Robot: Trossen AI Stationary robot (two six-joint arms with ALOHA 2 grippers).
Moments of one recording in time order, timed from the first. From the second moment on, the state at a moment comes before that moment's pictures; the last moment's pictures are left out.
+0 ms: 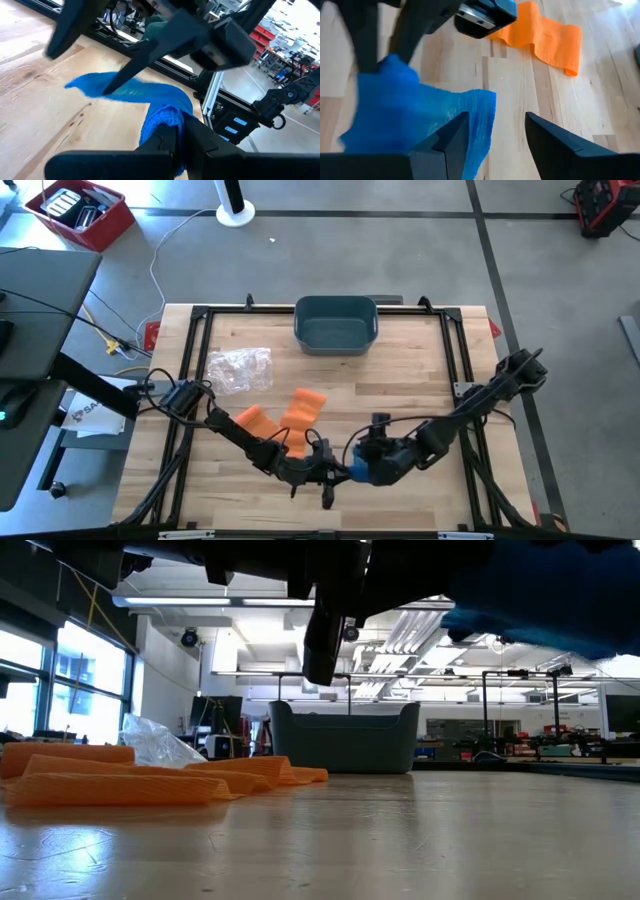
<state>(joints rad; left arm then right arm) -0.53 2.13 1.17 0.79 -0.51 -0.58 0.60 1.63 1.13 -0.55 0.50 0.41</state>
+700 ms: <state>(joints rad) -0.53 2.13 1.17 0.79 -0.51 -0.58 0.55 1.54 1.13 -0.59 0.46 0.33</state>
